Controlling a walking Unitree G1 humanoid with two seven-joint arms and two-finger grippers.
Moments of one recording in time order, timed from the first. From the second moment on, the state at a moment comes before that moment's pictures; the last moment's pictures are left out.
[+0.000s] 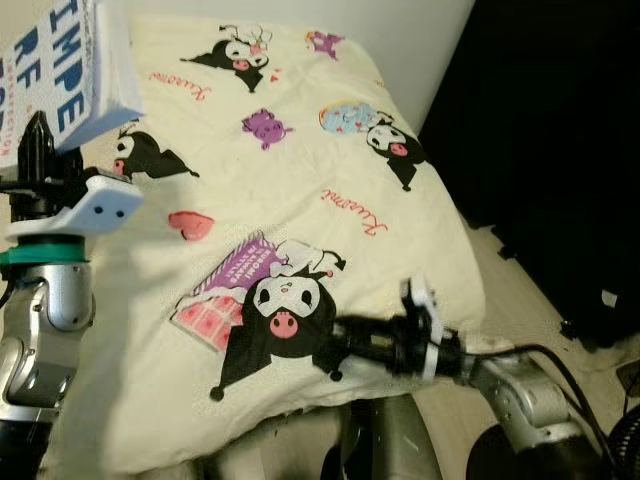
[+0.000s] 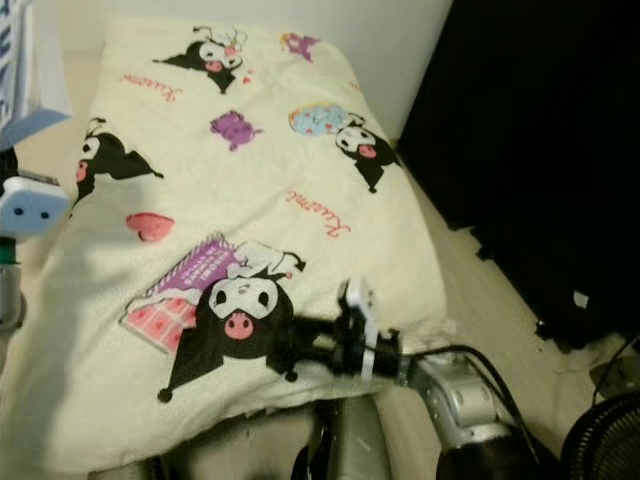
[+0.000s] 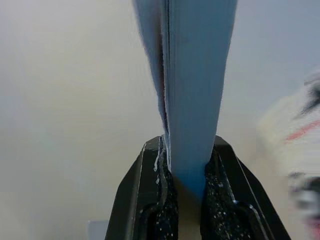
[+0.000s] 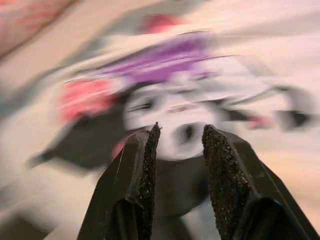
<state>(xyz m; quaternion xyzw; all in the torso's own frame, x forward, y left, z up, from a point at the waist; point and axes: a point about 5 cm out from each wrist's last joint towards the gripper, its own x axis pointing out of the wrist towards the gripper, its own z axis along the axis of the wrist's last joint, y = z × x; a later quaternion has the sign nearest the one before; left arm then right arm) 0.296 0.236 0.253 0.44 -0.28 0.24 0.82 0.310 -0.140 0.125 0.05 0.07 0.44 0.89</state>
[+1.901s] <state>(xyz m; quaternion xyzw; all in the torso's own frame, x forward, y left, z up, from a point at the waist) 0.289 0.183 0.208 0.12 -0.11 0.01 0.99 0.318 -0.111 0.148 0.23 -0.09 0.15 0.96</state>
